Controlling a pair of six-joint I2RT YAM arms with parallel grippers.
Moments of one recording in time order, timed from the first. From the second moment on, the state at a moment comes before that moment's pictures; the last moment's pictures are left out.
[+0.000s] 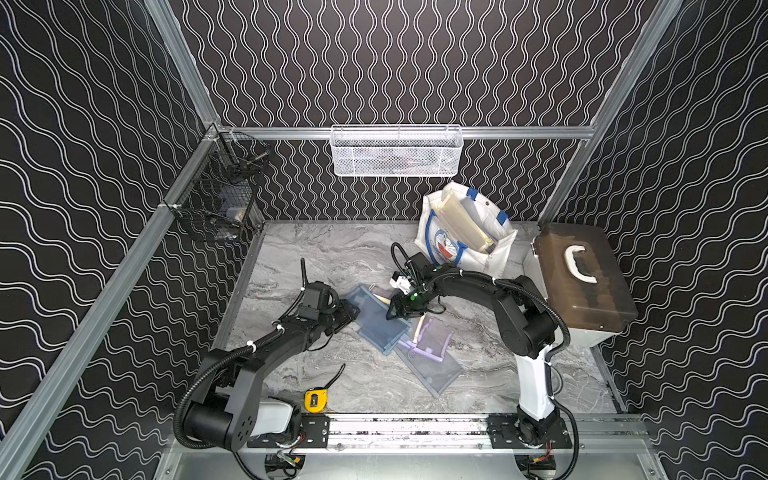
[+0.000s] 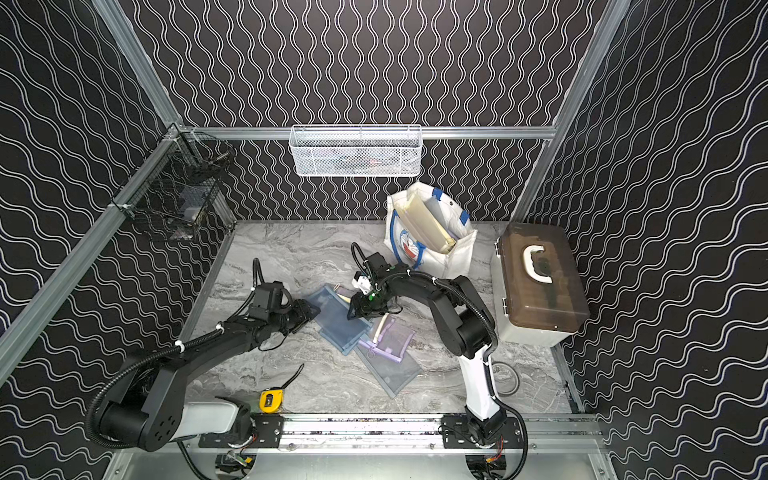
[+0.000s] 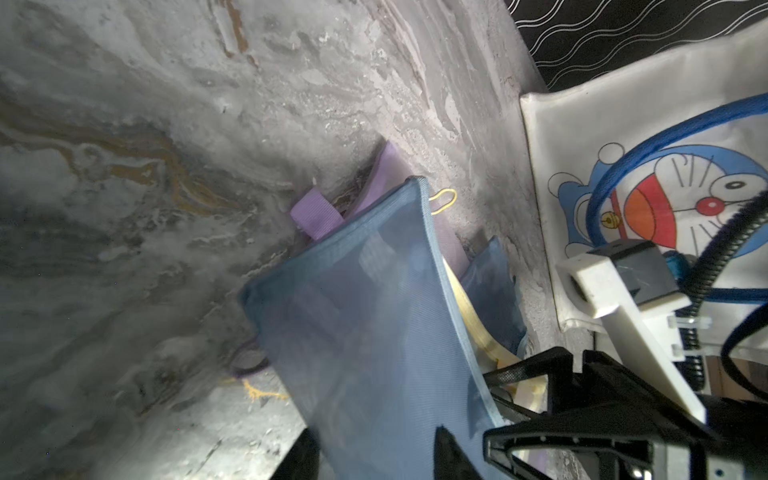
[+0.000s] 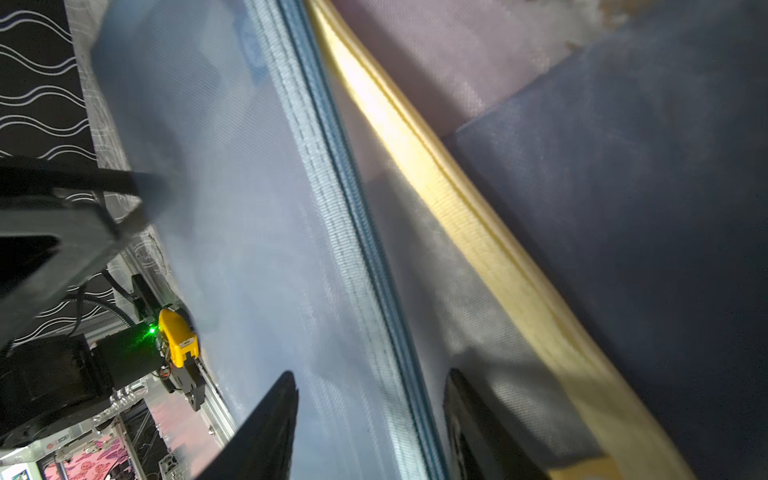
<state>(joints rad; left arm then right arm) -0.20 1.35 0.55 -0.02 0.34 -0.84 0.64 2.09 1.45 -0.62 -0.56 0.31</state>
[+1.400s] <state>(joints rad) -0.42 1.14 0.62 -0.14 0.21 -0.82 0.55 1.86 1.44 -0.63 -0.63 0.37</state>
